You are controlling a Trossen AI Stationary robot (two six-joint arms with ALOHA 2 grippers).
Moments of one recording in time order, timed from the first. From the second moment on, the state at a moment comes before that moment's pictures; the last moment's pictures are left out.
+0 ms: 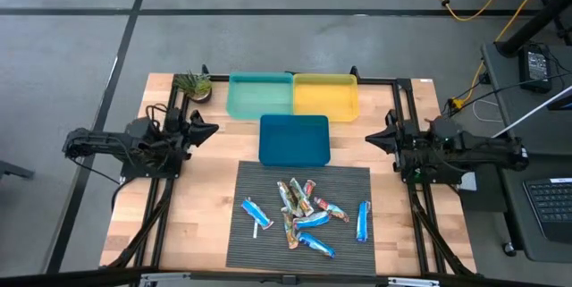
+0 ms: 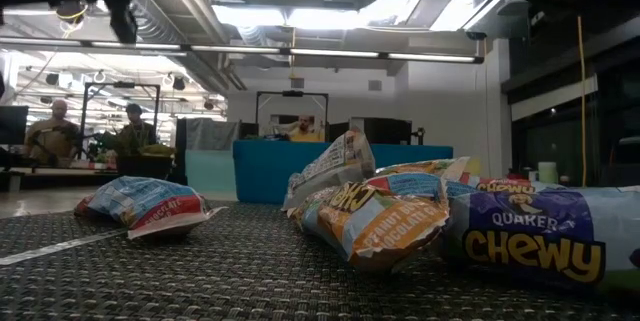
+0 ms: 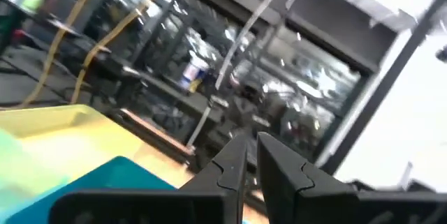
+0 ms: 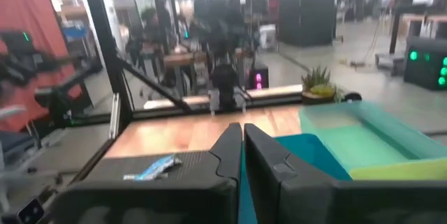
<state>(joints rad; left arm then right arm) -0.03 0.15 0.19 0.22 -0.19 -0.53 -0.03 0.23 0.34 -0.09 -0.03 0.11</state>
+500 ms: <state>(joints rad) -0.11 0.78 0.84 -0.30 0.27 -0.16 -0.01 0.63 0.80 -0.16 -0.03 0.02</state>
